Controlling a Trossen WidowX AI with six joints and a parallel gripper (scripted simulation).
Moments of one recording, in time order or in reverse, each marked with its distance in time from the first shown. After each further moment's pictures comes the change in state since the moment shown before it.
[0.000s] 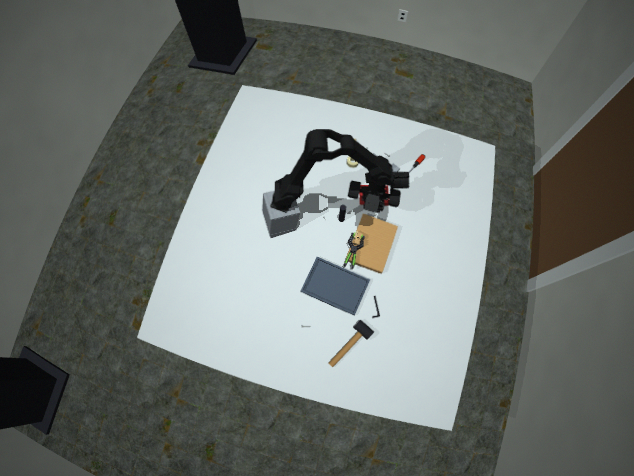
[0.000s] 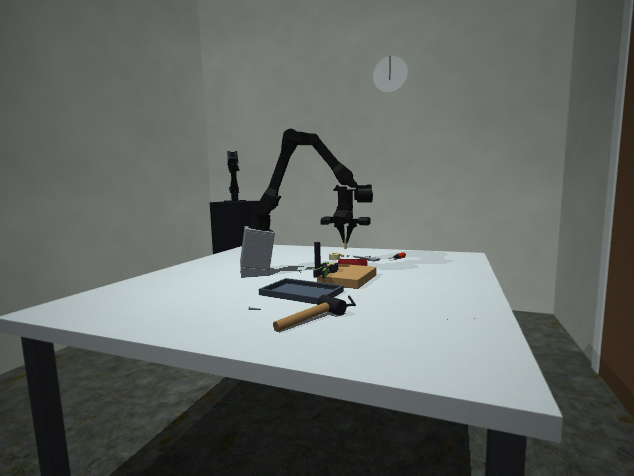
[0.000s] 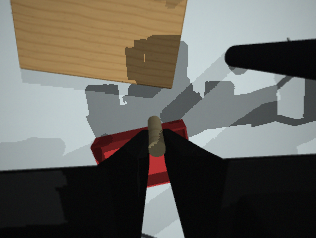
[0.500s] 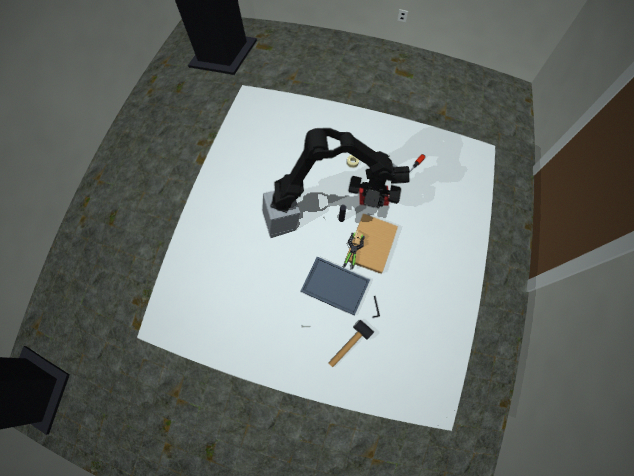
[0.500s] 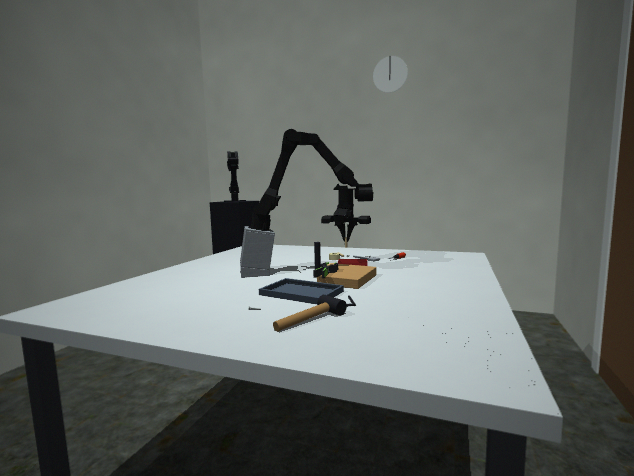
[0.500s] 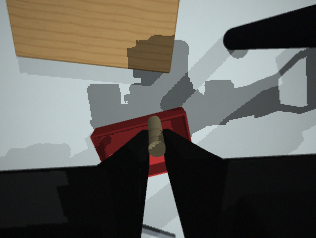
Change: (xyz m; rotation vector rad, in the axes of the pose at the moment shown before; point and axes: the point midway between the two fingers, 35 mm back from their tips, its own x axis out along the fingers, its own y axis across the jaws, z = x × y) arm -0.004 -0.001 -0.015 0.034 0.001 0.001
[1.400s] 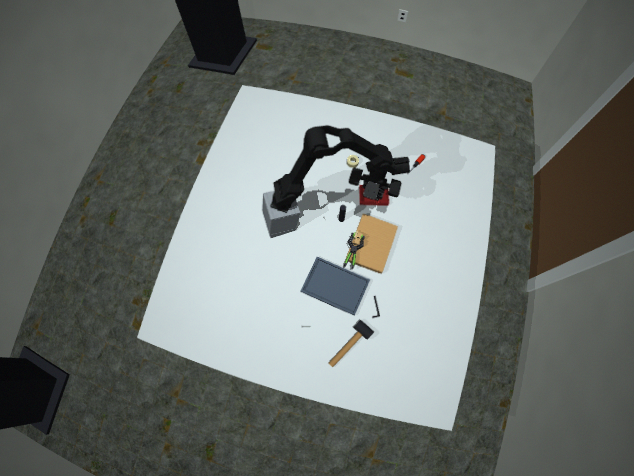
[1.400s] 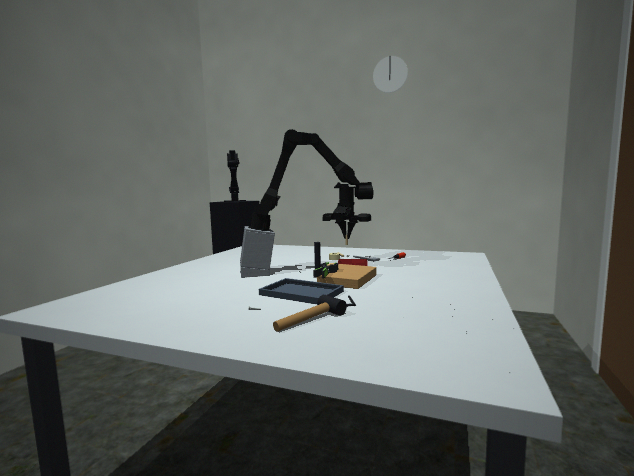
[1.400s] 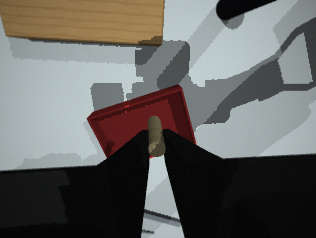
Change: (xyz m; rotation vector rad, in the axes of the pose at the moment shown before) arm -0.007 -0.004 -0.026 0.064 0.001 0.002
